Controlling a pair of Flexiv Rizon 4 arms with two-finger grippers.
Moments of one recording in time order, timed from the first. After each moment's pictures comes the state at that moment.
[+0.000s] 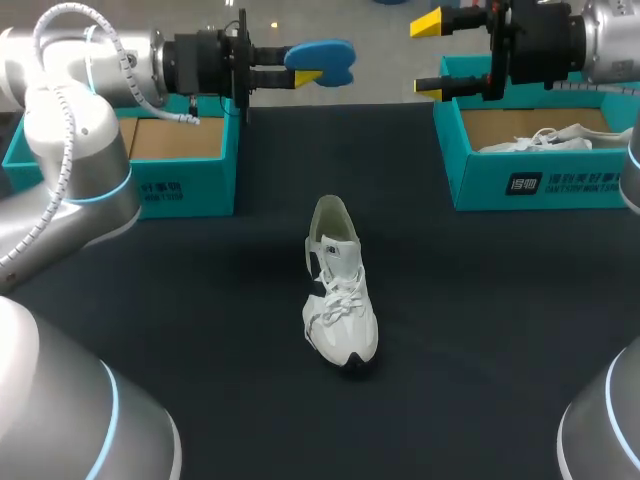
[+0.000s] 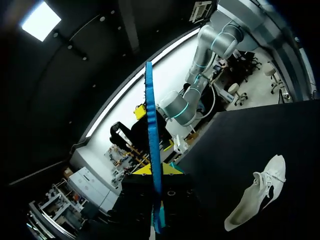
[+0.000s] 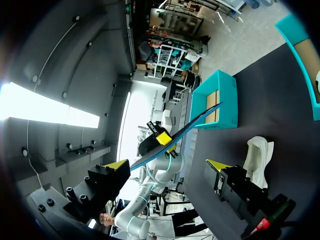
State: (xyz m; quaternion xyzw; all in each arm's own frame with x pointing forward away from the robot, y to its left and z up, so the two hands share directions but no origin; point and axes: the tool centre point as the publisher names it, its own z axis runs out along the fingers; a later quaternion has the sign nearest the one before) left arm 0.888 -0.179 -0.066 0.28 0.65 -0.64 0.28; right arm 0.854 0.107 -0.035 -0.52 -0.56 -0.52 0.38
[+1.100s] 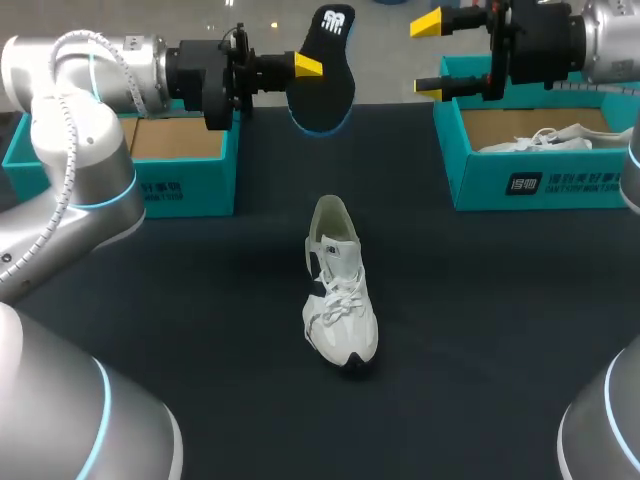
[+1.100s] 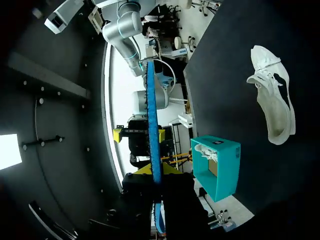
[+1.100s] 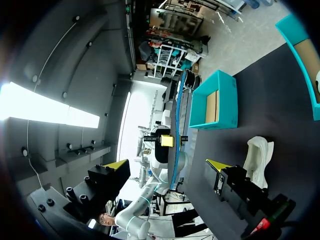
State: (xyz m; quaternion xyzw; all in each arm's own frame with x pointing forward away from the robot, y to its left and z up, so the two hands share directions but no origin) left arm 0.897 -0.179 -0.067 0.54 0.46 -0.45 0.54; right arm 0.853 0.107 -0.035 -0.52 -0.56 -0.52 0.38
